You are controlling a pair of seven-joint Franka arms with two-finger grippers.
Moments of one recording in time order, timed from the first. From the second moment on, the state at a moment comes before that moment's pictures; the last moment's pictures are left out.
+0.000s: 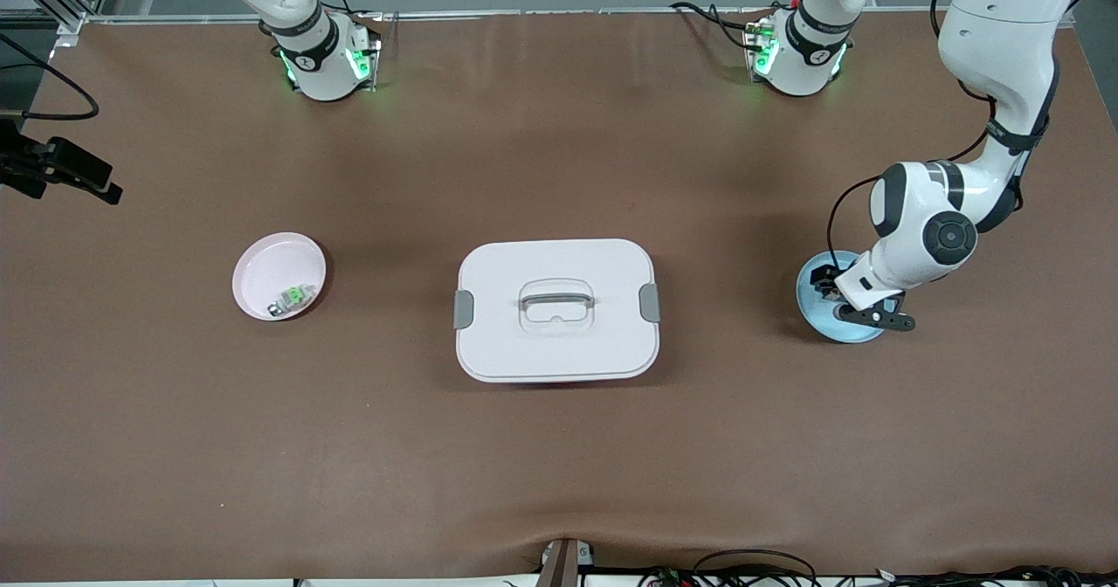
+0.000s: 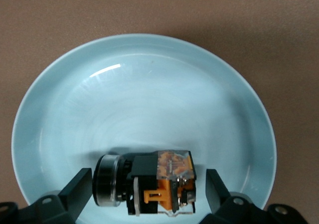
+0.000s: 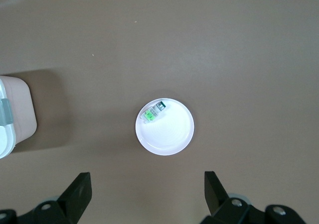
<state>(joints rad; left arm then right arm) 0.01 0.43 -0.02 -2.19 0.09 2.53 0.14 0.01 0.00 -0.06 -1.53 0.02 1.54 0.05</state>
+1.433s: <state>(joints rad) 0.01 0.25 -0.03 -2.07 0.01 2.15 0.12 0.01 0.00 -0.06 -1.53 0.02 1.54 0.05</state>
